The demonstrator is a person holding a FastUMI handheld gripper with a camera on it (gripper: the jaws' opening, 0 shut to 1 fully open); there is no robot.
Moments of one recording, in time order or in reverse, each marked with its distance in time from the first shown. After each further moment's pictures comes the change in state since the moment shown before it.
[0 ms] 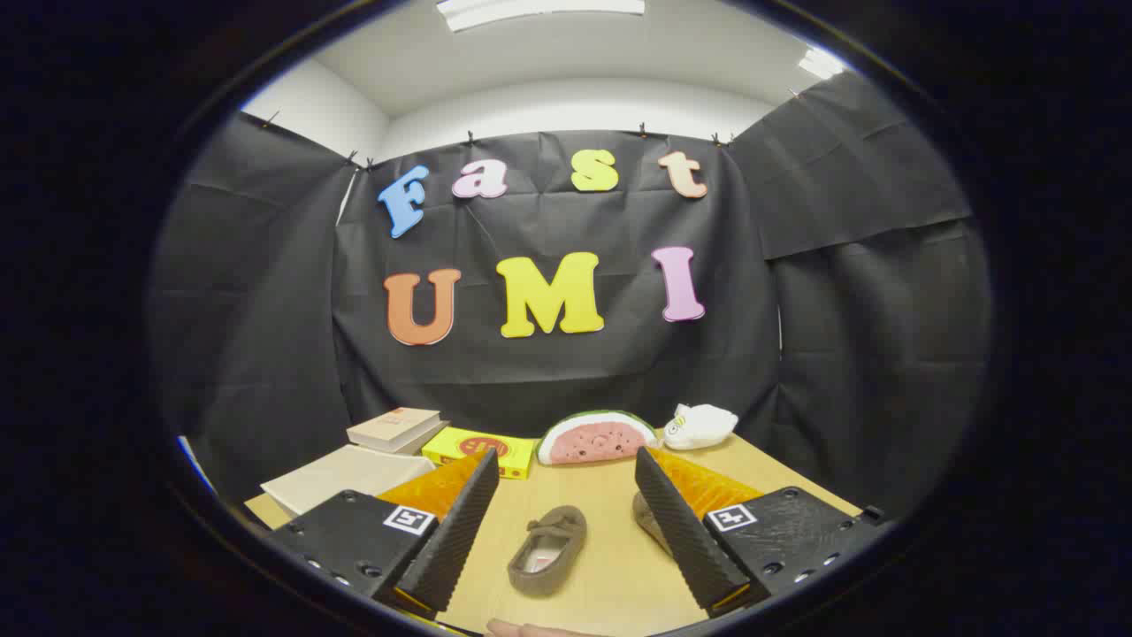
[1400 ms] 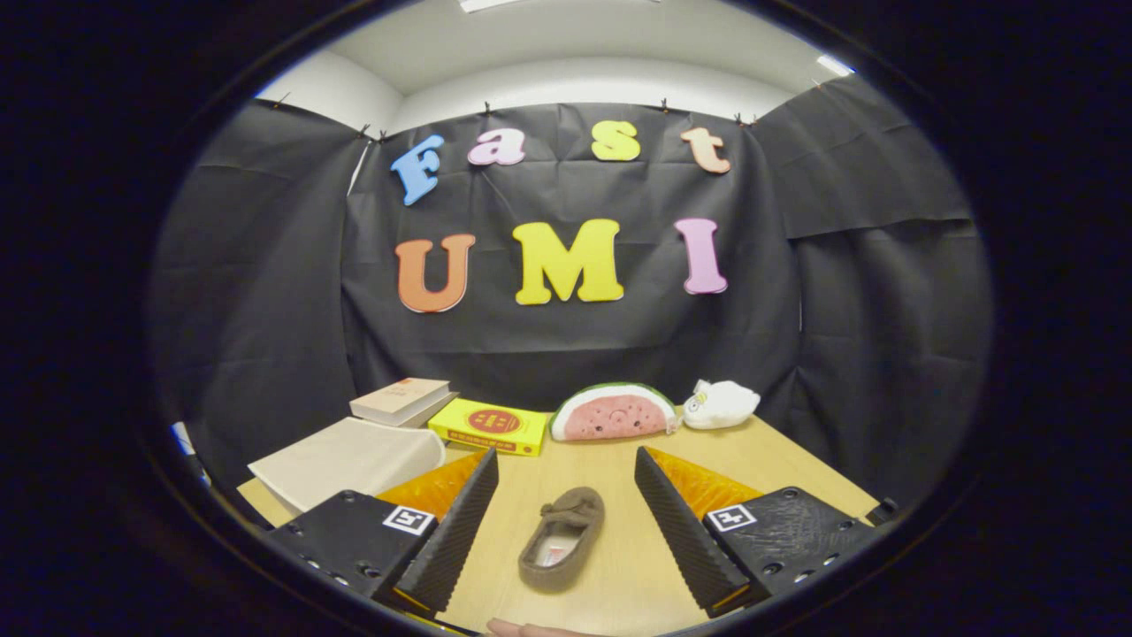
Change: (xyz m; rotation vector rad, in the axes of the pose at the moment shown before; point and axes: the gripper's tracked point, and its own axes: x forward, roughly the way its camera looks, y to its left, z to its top) arm 0.042 0.041 -0.055 -0.025 0.122 0.075
